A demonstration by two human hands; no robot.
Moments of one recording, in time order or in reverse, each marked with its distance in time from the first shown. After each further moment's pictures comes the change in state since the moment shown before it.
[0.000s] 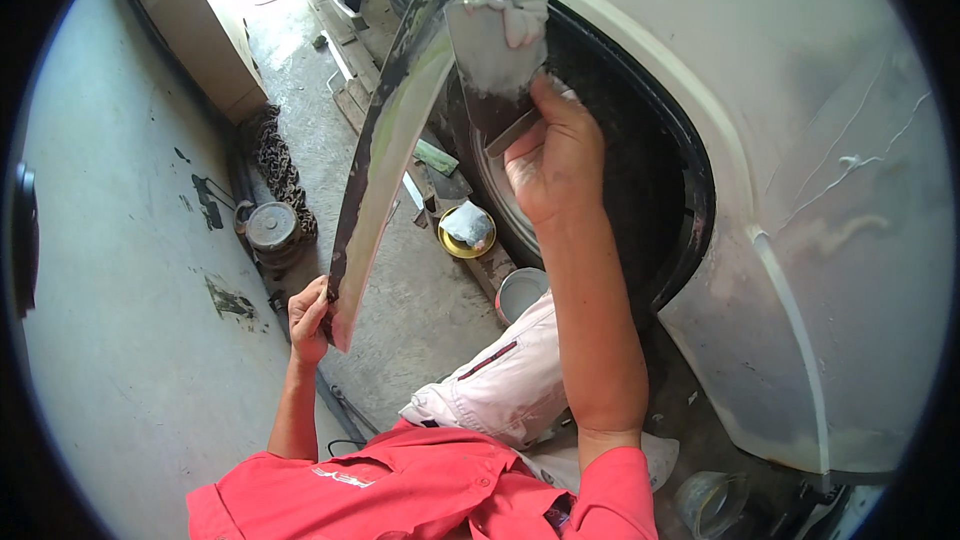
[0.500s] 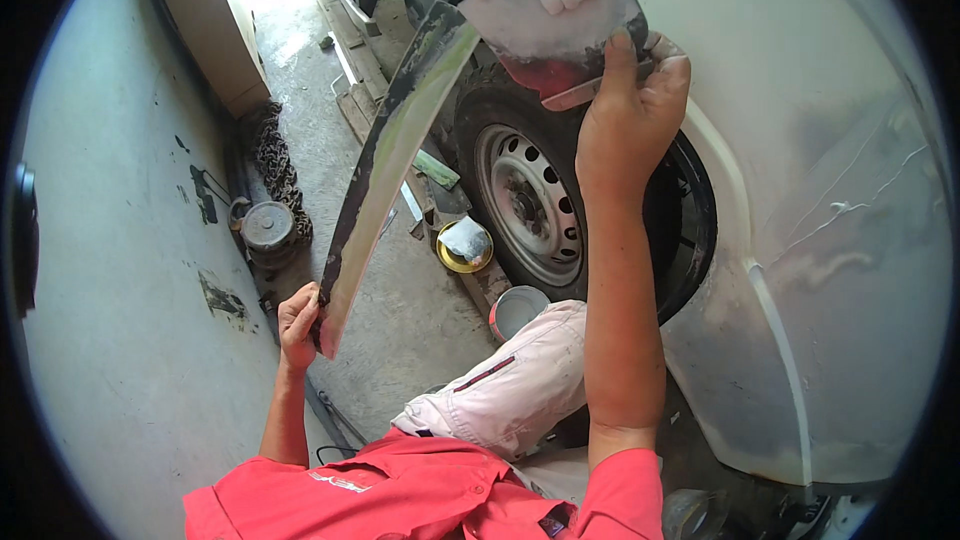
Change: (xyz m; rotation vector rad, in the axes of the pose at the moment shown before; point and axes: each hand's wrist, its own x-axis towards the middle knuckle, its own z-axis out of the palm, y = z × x) left_hand -0.003 0.005 -0.016 0.046 0.077 -0.038; right_hand 0.022 -0.031 0.056 -0.750 -0.104 -0.853
